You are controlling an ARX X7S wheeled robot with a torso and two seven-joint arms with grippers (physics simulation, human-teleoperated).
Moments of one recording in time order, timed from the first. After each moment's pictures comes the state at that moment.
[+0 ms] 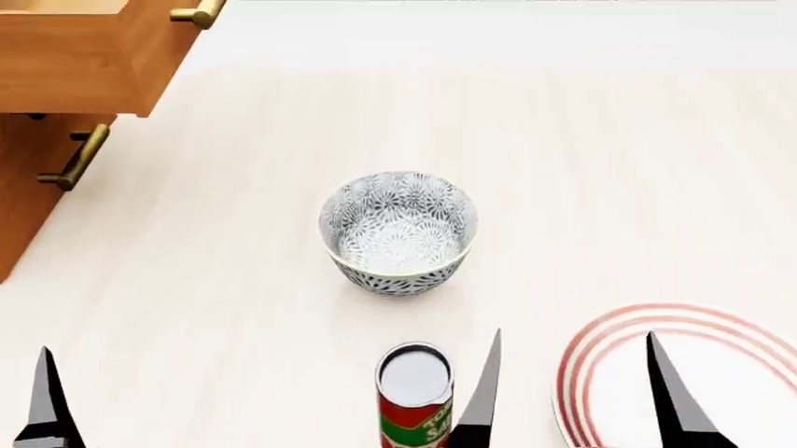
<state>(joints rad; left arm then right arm) 0.11 -0.16 -0.03 0.58 -0.16 -0.22 -0.22 -0.07 0.16 -0.10 -0.77 0.05 0.36 0.19</state>
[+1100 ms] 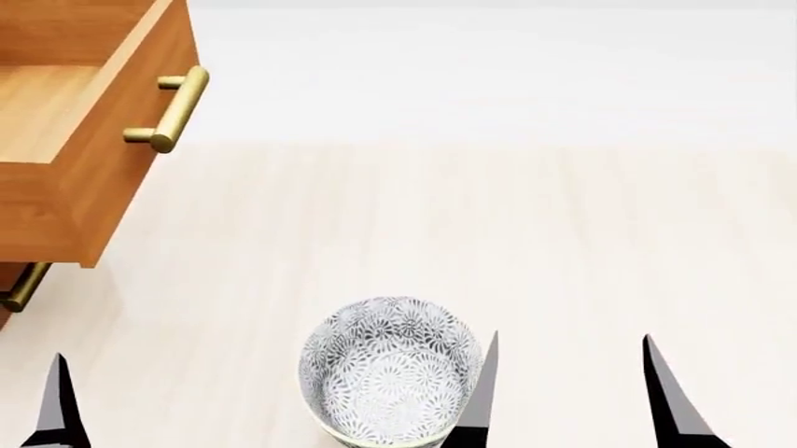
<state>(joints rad) 0.12 -0.21 0.00 0.62 -0.25 -0.28 -0.25 -0.07 0.20 -0.13 -0.77 0.09 0.35 0.24</state>
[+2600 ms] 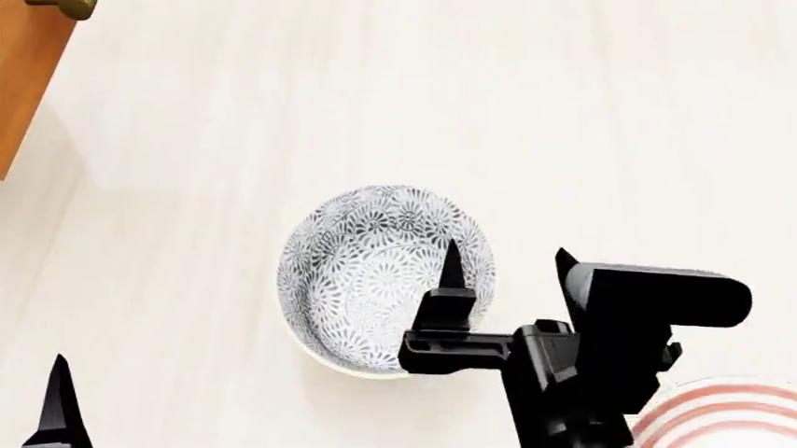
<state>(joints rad) 0.11 -0.27 0.04 0.61 -0.30 -0.26 -0.32 0.42 0.22 -0.02 -0.43 0.64 0.75 0.22</state>
